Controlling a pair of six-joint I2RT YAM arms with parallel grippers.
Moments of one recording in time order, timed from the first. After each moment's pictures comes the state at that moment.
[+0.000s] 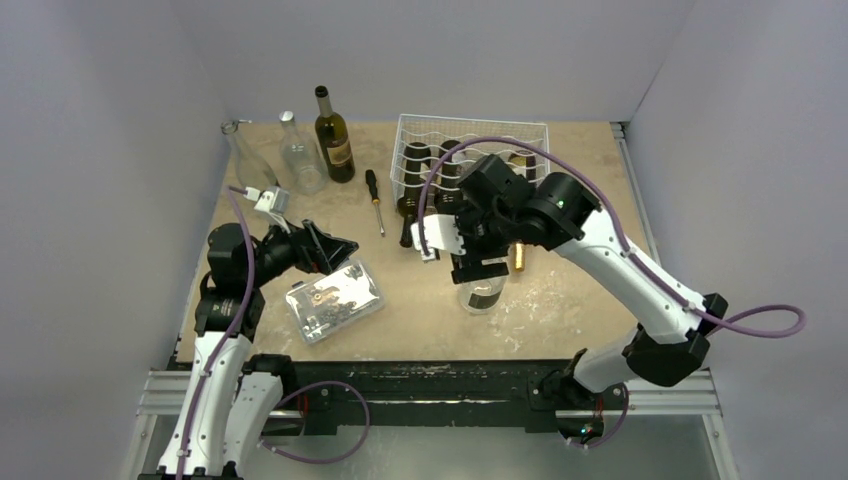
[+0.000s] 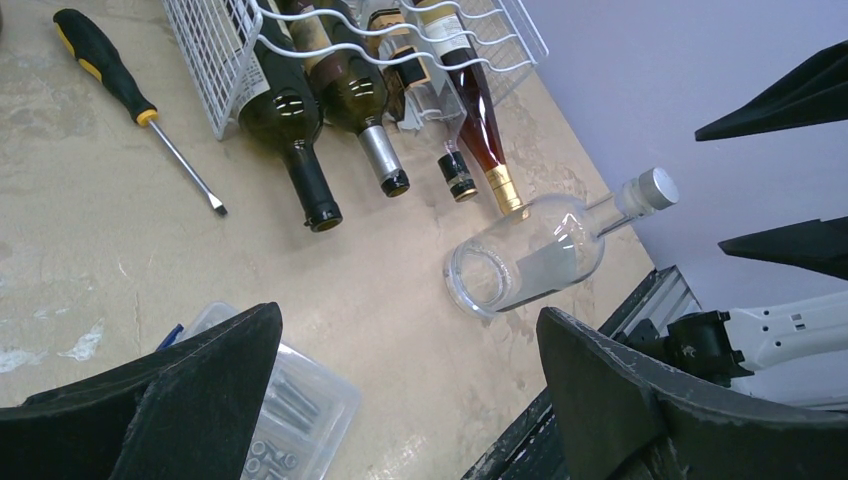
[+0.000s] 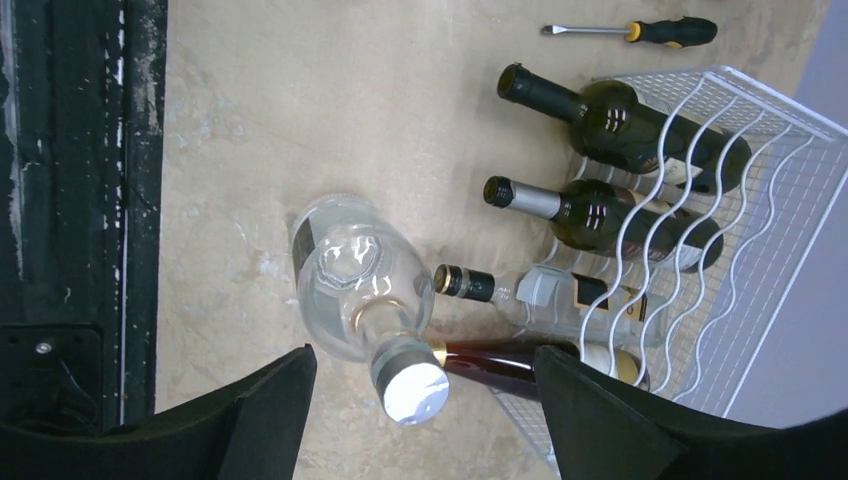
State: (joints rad) left arm -0.02 0.64 0.66 -0.25 0.71 -0.44; right arm 0.92 1.47 1.81 -1.39 -0.02 -0.91
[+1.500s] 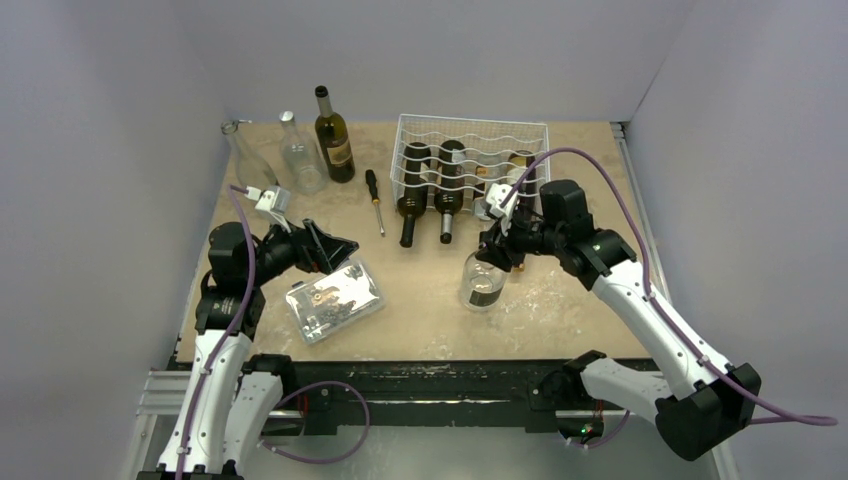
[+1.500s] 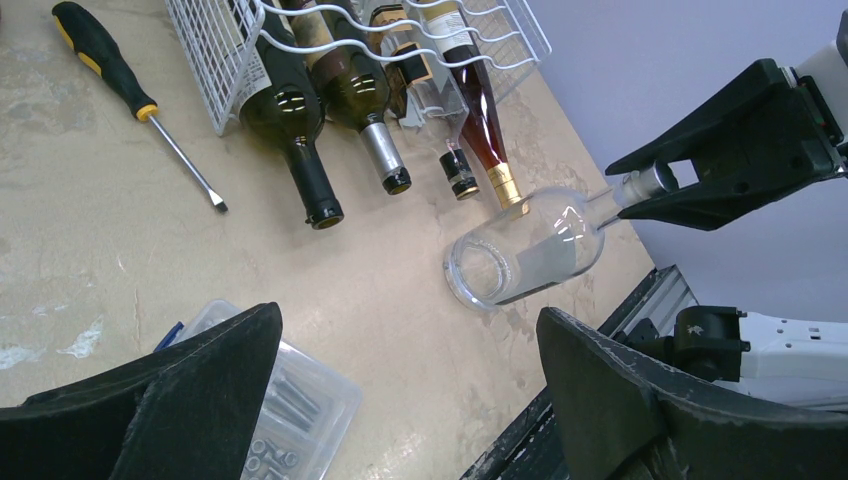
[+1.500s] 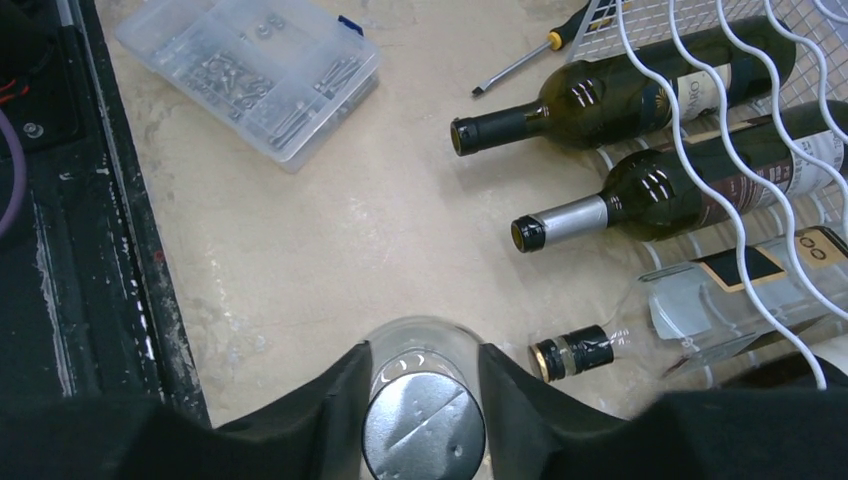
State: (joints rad) left arm -0.02 0.65 0.66 -0.25 0.71 -0.44; right arm 0.44 1.06 1.00 -0.57 -0.57 -0.43
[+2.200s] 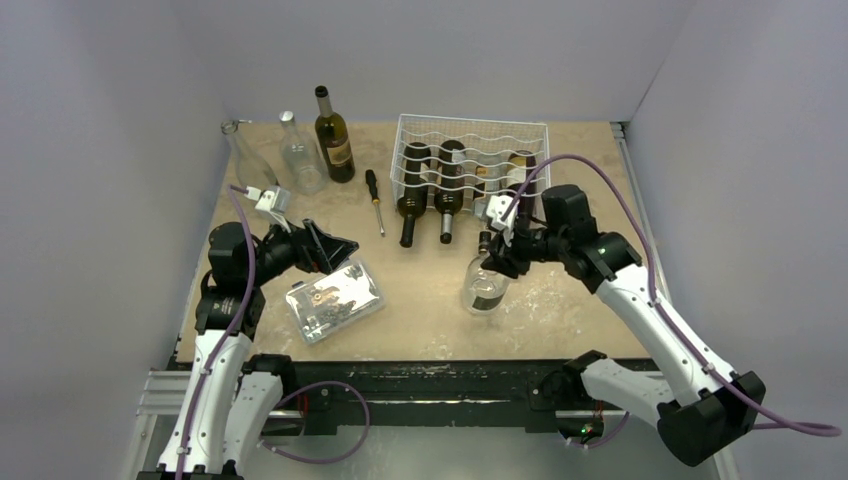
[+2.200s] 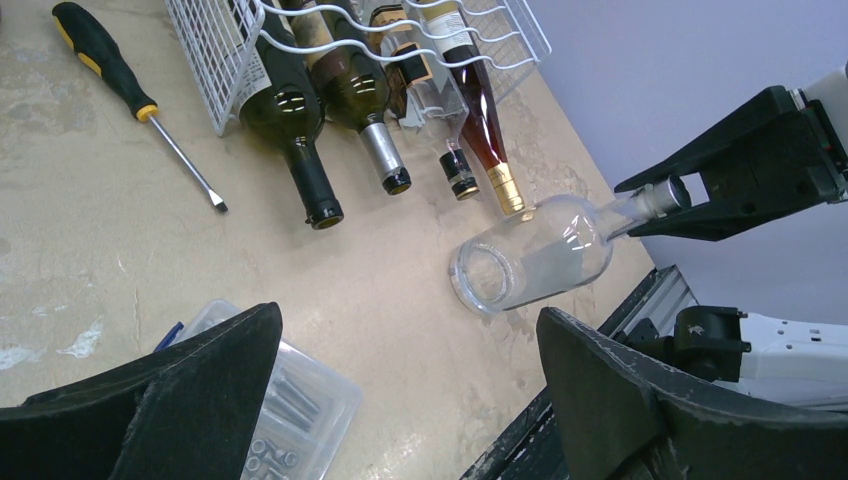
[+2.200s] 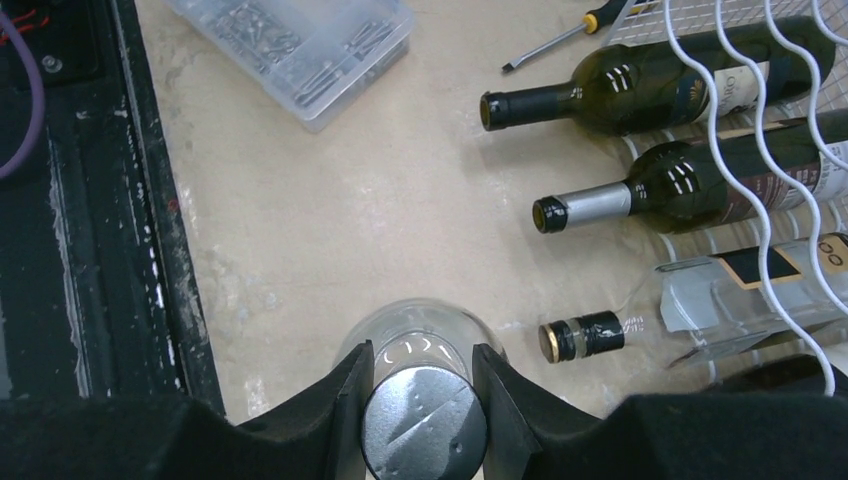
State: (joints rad) left arm -0.02 0.65 0.66 -0.25 0.71 -0.44; right arm 0.44 1.04 1.00 -0.65 -0.59 -0.53
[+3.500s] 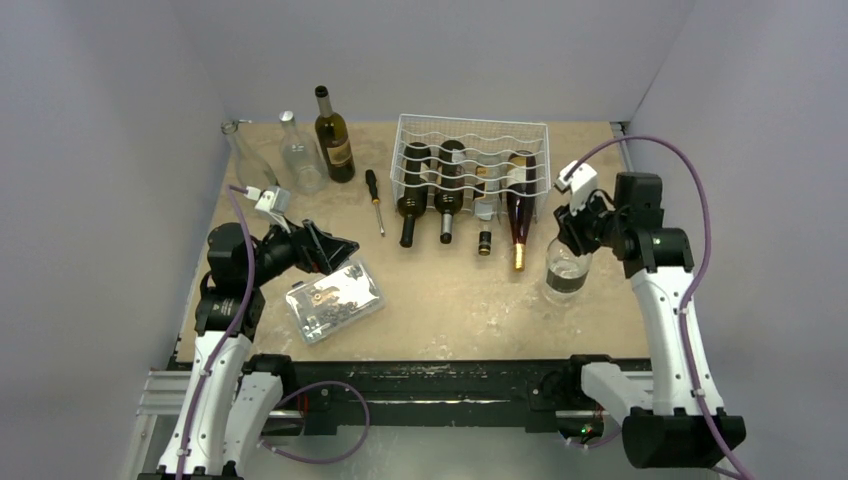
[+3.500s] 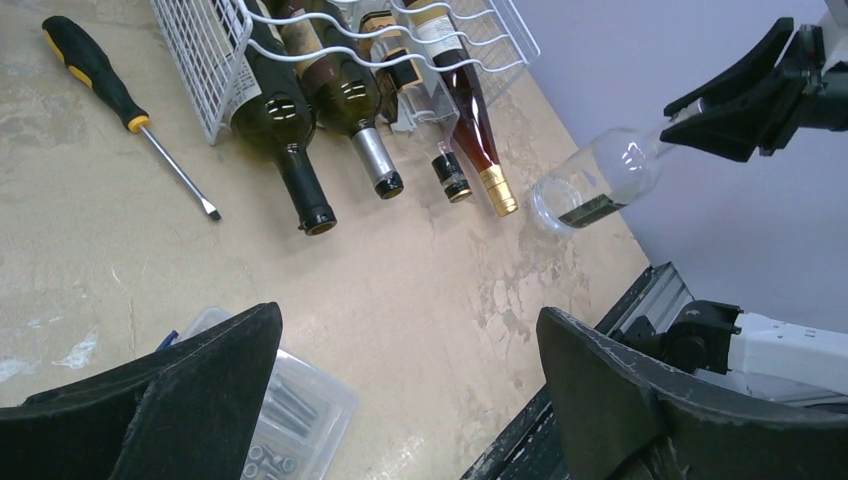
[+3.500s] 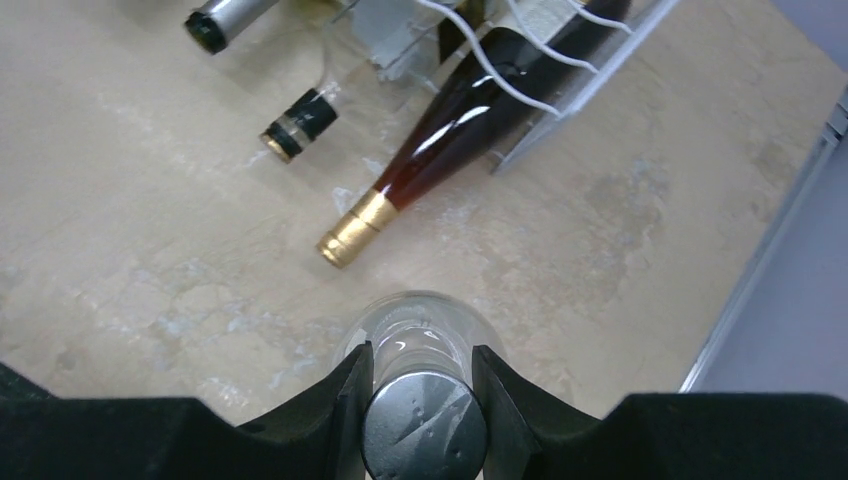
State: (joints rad) left arm -0.02 0.64 0.66 -0.24 0.72 -0.44; right arm 0.03 0.98 1.15 -0.94 -0.31 -0.57
